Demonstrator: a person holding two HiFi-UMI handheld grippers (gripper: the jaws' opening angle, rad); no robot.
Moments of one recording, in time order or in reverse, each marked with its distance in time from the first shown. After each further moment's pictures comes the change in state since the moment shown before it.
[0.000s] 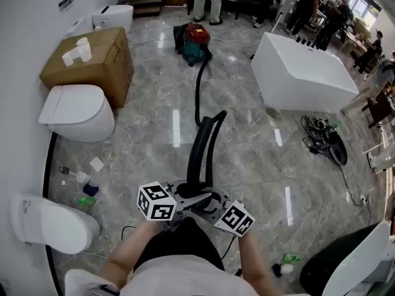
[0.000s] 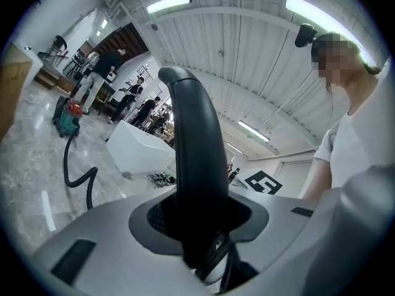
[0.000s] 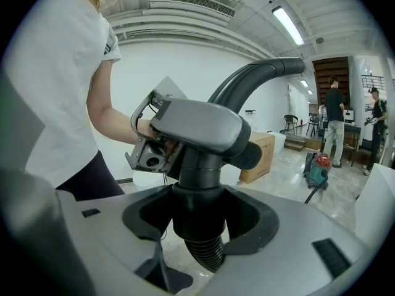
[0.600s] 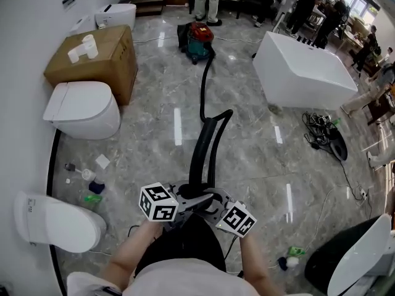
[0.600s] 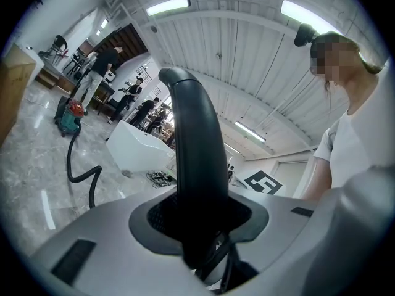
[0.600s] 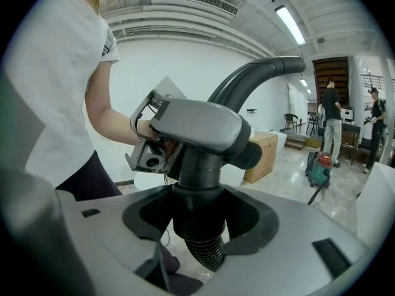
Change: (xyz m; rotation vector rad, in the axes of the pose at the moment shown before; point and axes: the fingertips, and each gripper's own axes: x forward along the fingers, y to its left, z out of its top) left arm -0.070 -0.023 -0.020 0.000 -0.001 -0.021; right arm 0.039 0.061 0.022 0.012 0.007 -0.014
